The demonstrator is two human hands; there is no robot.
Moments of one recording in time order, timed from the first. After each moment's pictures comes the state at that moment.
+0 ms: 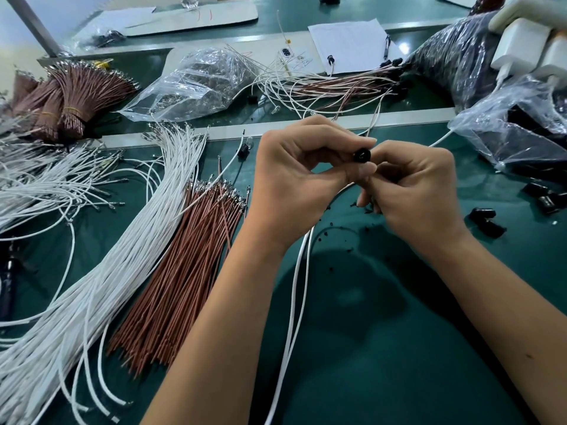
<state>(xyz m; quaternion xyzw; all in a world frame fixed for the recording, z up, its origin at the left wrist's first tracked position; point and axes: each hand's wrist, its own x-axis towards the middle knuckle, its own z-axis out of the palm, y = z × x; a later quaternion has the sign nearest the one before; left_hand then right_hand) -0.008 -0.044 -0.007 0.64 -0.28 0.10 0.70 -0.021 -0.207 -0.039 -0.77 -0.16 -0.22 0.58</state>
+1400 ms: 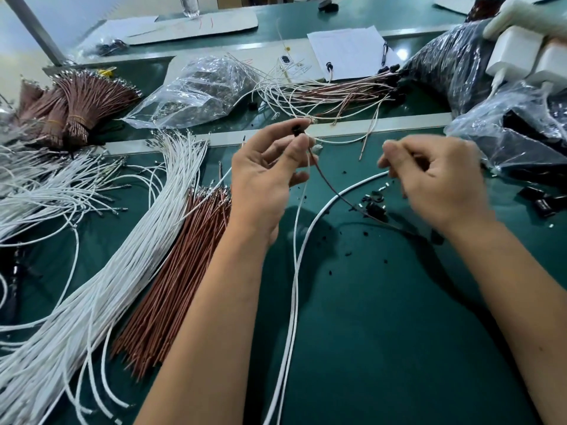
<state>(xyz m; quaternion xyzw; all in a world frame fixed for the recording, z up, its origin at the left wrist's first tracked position) 0.008 -0.023 -0.024 0.61 -0.09 0.05 0.79 -0.009 -0.246 -0.029 -0.89 -0.09 -0.27 0.37</state>
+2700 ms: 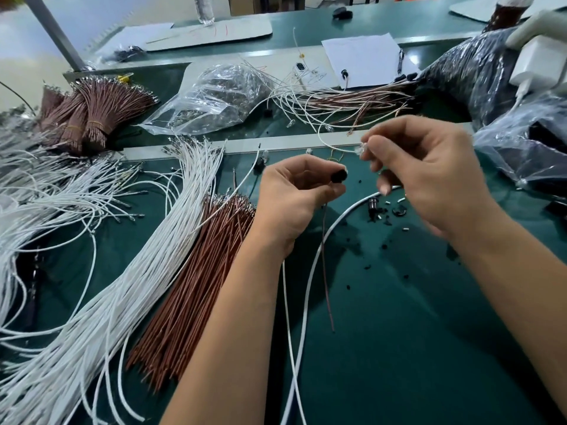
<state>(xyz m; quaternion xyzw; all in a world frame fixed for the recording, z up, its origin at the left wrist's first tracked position) 0.015 -0.021 -0.034 0.65 -0.09 -0.01 0.75 0.005 -0.204 -0.008 -0.74 -0.13 -0.15 0.64</state>
